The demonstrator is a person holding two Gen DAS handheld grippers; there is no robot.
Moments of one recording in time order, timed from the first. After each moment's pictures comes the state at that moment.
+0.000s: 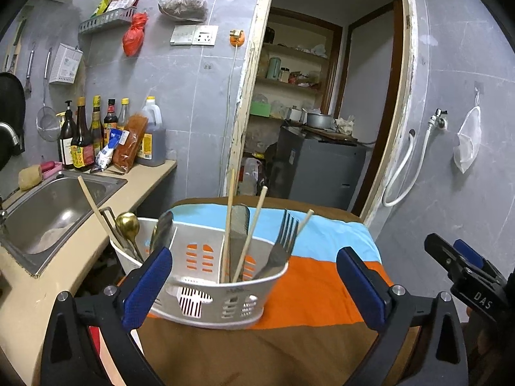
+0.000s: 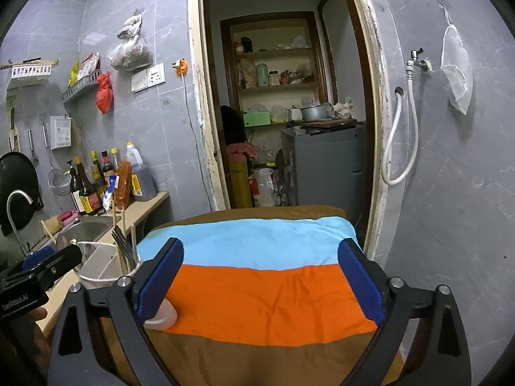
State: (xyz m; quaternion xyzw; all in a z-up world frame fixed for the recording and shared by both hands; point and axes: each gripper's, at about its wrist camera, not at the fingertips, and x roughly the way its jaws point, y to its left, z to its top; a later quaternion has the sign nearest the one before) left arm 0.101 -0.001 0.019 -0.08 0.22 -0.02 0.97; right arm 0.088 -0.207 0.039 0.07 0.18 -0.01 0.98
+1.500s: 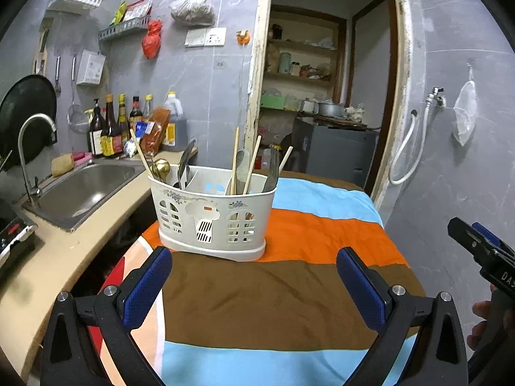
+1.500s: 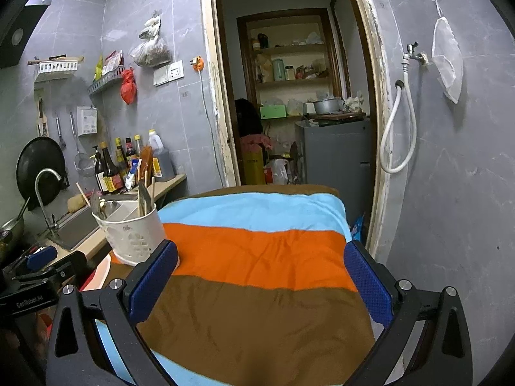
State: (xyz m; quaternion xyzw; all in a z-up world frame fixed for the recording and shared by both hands) left arm -0.002 -0.029 -0.003 -0.05 0.22 0.02 0.97; right arm -0.006 -0.251 0.018 0.06 0.19 0.04 0.98
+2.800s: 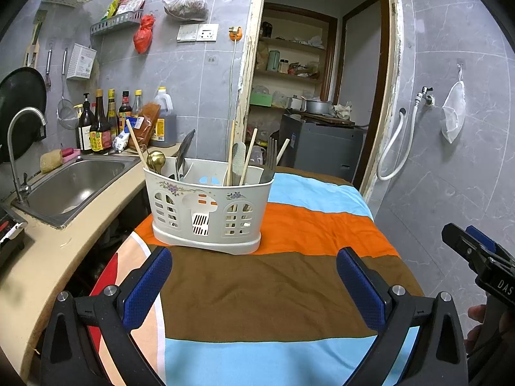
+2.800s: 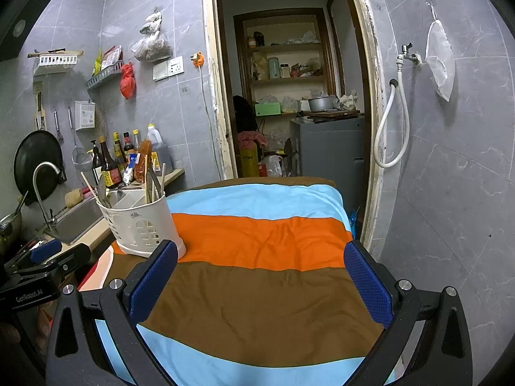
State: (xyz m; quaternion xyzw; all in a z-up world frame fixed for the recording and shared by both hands) left arm -0.006 -0.016 -0.013 -0.06 0.23 -0.01 0.97; right arm -0.029 -0.237 0.013 0.06 0.20 0.02 0.98
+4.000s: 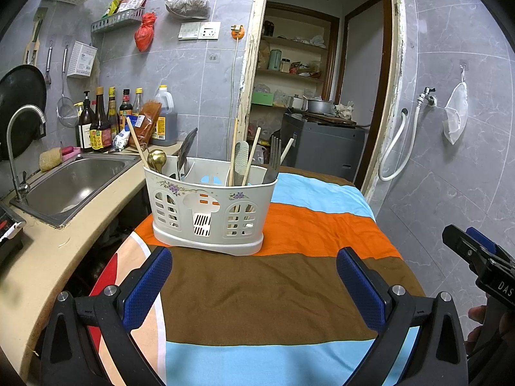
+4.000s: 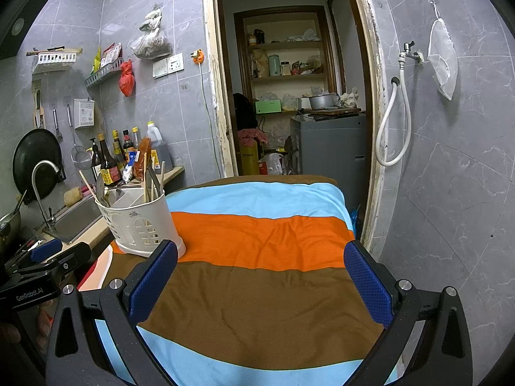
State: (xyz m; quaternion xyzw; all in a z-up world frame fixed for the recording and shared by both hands) left arm -0.004 -0.014 -0.012 -0.06 0.23 -0.01 0.97; right arm -0.028 -0.237 0.014 0.06 0.20 0.02 0.98
